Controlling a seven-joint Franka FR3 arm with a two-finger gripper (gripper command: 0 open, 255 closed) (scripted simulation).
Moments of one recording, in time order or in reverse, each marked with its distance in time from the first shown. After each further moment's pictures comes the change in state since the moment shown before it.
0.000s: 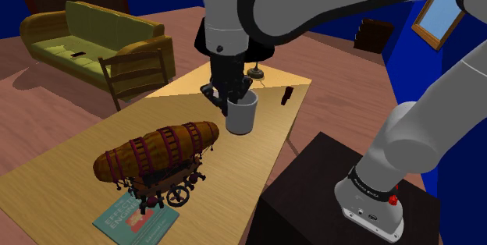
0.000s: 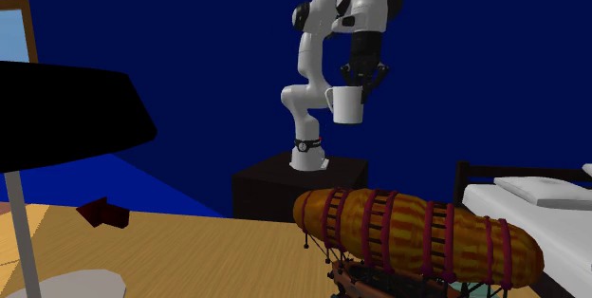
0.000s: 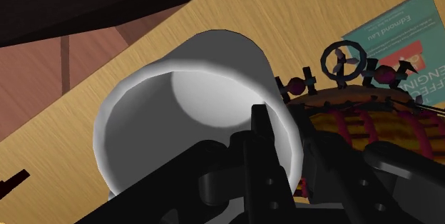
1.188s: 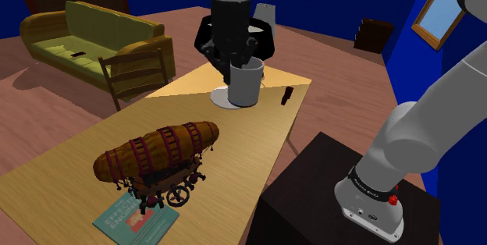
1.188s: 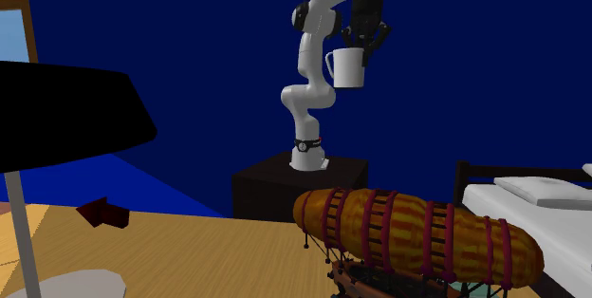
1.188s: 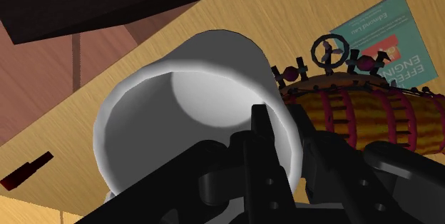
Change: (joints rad) arm -0.009 -0.006 -0.017 0.239 -0.004 -0.244 -0.007
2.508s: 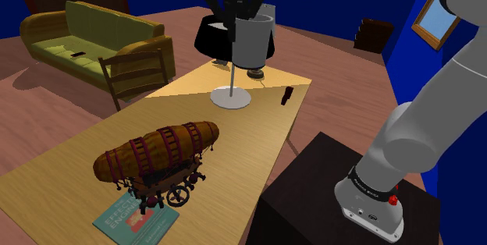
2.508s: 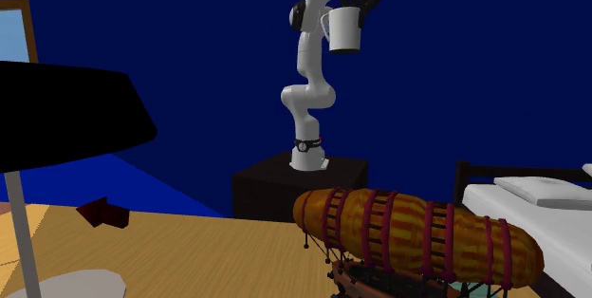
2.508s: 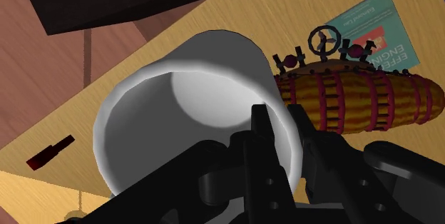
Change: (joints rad) arm -0.015 0.079 -0.003 0.325 -0.041 -0.256 0.001
